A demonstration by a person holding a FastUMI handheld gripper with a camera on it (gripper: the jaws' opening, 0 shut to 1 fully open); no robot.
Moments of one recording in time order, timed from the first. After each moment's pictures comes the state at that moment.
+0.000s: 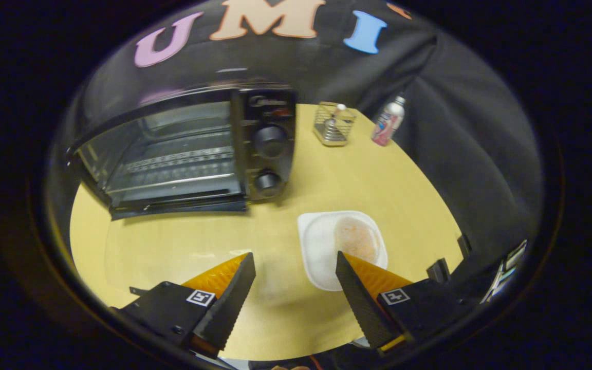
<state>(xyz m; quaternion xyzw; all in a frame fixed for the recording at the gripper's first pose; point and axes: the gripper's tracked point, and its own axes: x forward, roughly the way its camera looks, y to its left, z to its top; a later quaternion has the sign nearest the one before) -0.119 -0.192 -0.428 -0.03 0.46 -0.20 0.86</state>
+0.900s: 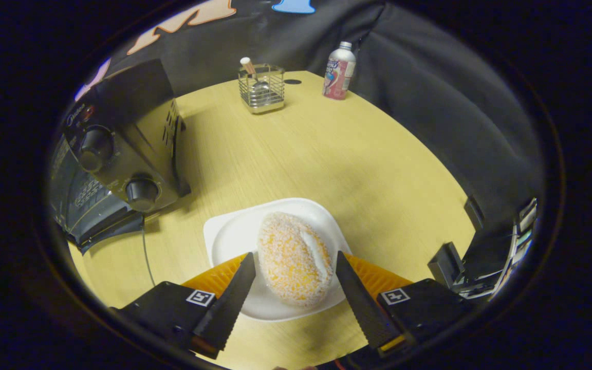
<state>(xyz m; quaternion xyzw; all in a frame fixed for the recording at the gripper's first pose) -0.116 -0.268 -0.504 0.06 0.52 -0.25 0.82</state>
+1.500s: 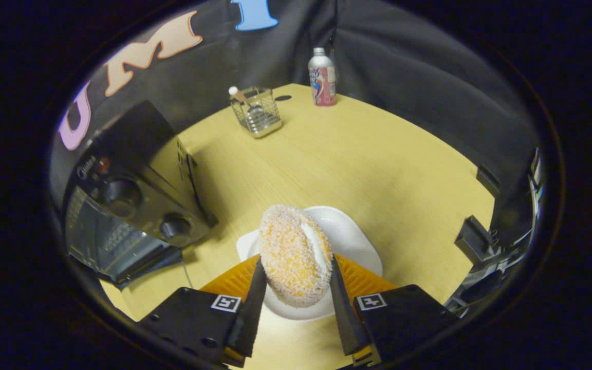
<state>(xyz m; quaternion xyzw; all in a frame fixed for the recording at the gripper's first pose) -0.083 -0.238 -0.466 0.19 0.41 -0.27 0.85</state>
